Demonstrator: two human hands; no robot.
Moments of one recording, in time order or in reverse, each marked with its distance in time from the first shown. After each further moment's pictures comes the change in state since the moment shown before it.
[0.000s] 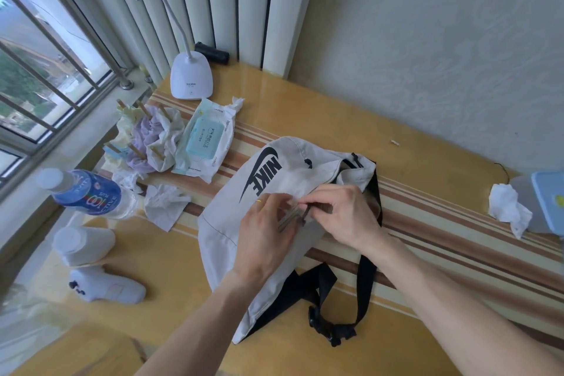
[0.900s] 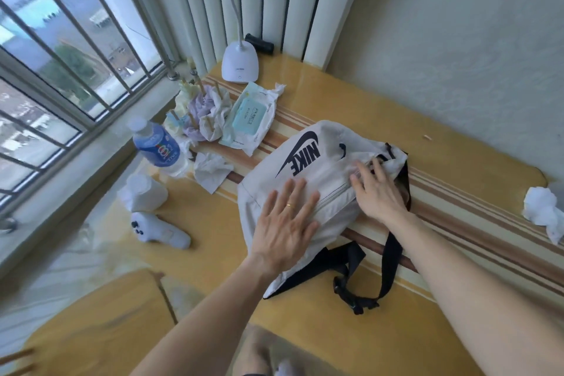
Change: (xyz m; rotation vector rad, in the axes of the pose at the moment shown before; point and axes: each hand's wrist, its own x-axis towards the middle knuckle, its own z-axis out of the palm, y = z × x) left_hand -0.070 -0.056 -0.006 0.607 -0.323 0.148; right_hand -0.009 0.041 0.033 -0.318 -0.247 0.549
